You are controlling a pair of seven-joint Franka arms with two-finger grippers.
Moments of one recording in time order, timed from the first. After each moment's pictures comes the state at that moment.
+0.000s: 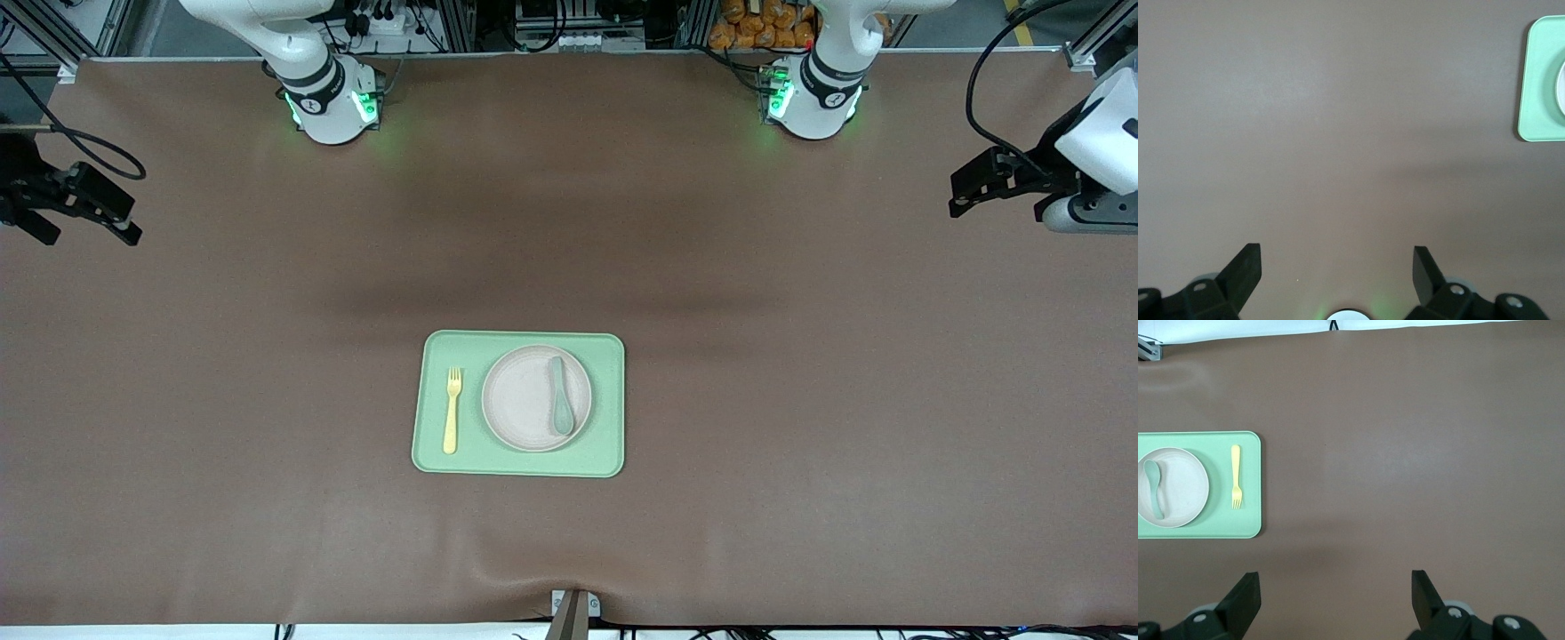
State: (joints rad) left arm -0.07 0.00 -0.04 -1.49 0.00 1.45 -0.04; right arm 0.09 -0.07 -0.07 -1.61 0.01 1.68 0.05
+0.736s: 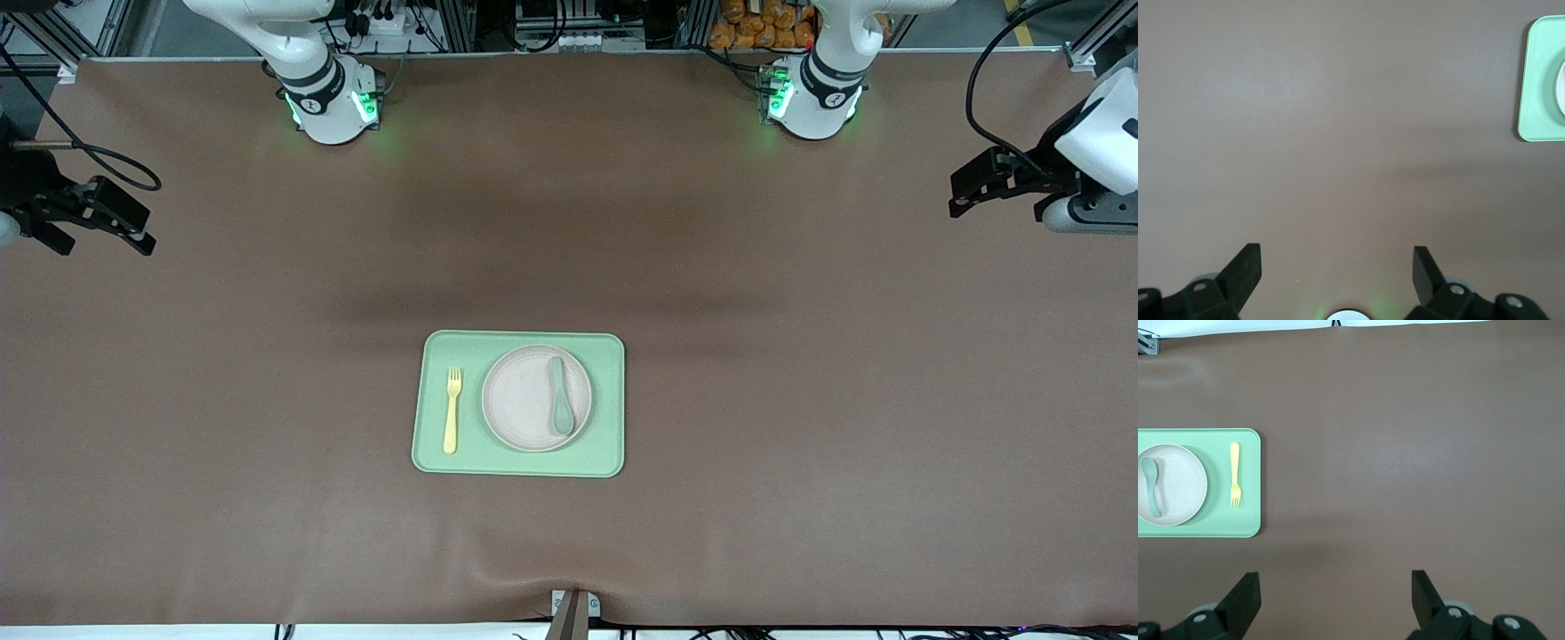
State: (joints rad) left arm -0.07 0.00 -0.04 -1.49 0.00 1.45 -0.04; right arm -0.03 -0.06 0.06 -1.61 0.01 1.68 0.05
